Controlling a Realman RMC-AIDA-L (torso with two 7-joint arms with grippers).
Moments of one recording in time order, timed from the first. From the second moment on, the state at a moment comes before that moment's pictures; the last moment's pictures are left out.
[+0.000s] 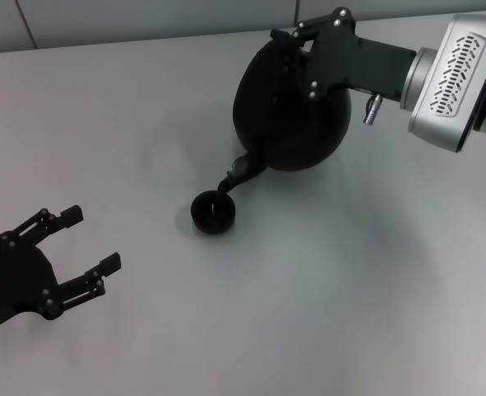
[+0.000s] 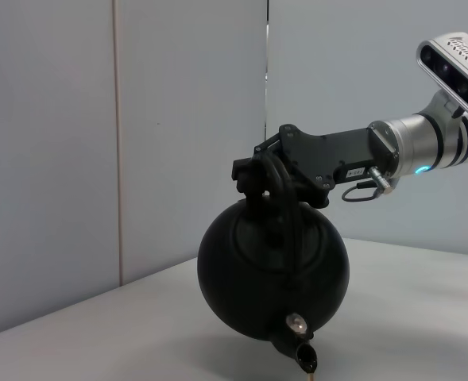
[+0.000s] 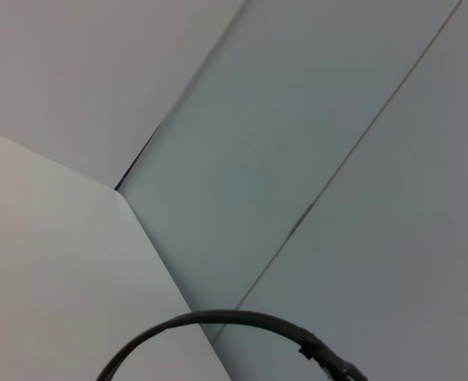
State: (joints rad) left arm -0.32 -2.07 0.50 0.38 1.92 1.64 -0.73; right arm 0.78 2.08 -0.28 -0.33 -2.00 -1.27 0.29
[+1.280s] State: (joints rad) left arm -0.32 -2.07 0.50 0.38 1.91 1.64 -0.73; right arm 0.63 2.08 -0.28 -0.37 -1.81 -1.31 0.88
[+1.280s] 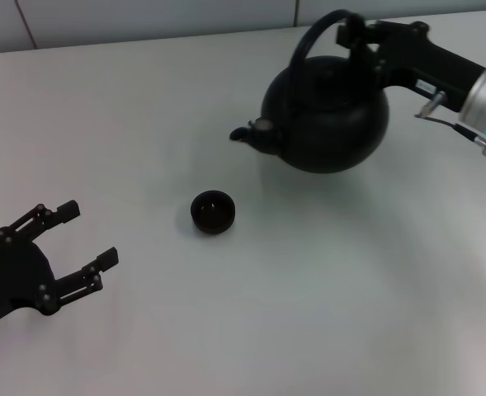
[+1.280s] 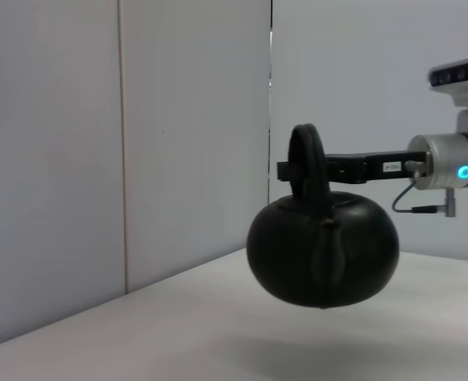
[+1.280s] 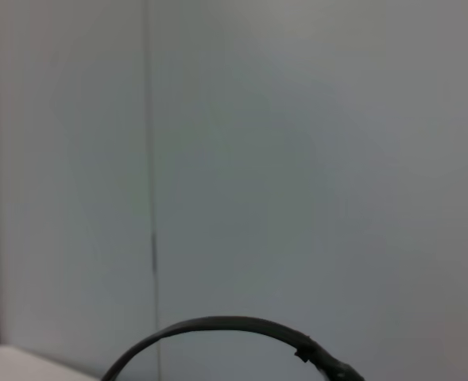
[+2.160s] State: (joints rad) left arm -0.32 -2.07 0.50 0.38 1.90 1.64 -0.72; right arm 0.52 2.08 -0.26 -0.20 -1.66 -1.32 0.65
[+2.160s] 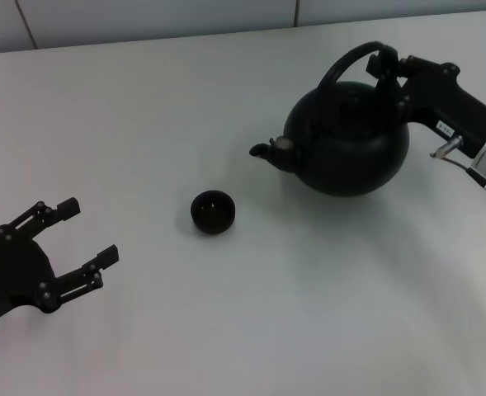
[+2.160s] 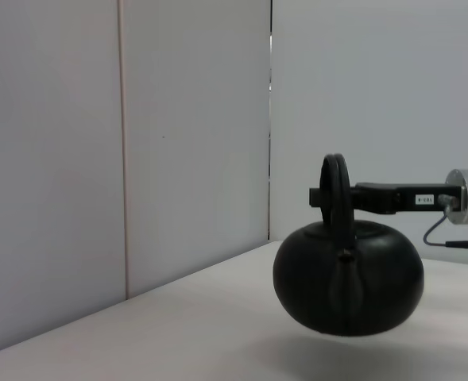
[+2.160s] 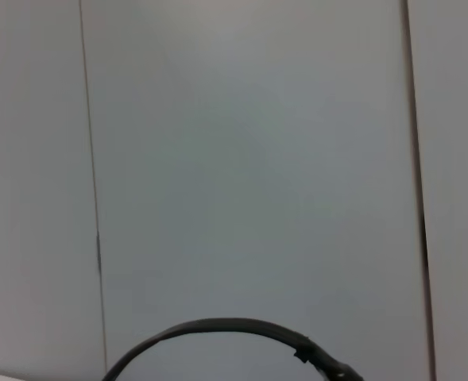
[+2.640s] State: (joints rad) left arm -0.32 -2.07 0.50 0.38 1.90 1.64 -0.72; right arm 0.50 2.08 -0.23 -0.15 -1.66 -1.29 0.62
